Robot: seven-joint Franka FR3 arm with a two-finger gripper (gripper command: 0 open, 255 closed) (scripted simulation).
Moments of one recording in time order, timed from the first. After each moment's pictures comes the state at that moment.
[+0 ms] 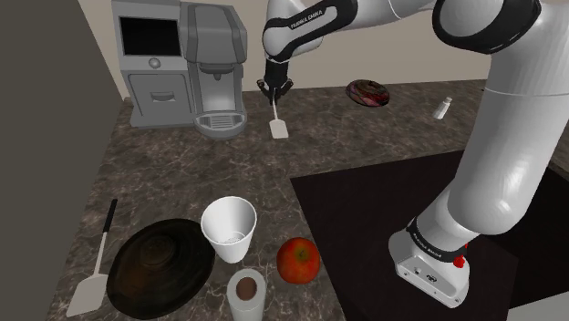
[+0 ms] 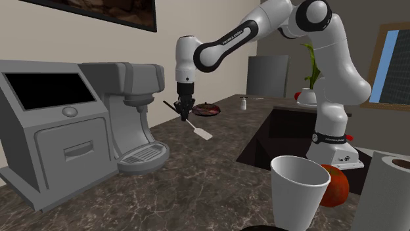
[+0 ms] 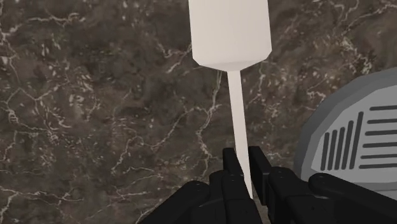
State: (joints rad) arm -0.06 0.37 0.05 -1.77 -0.06 2.20 0.52
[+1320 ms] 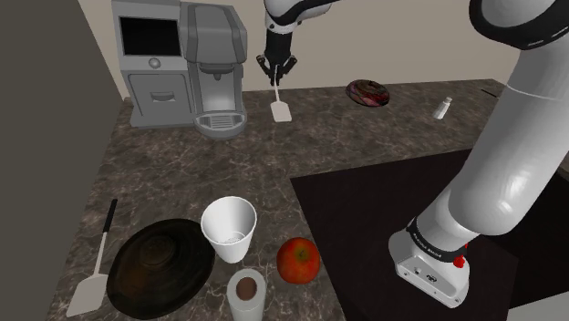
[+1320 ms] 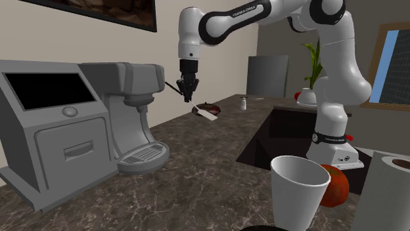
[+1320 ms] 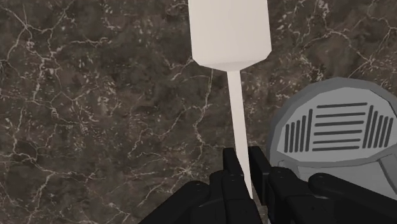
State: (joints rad) arm -0.04 0.23 0.07 -1.73 -0.05 2.02 0.54
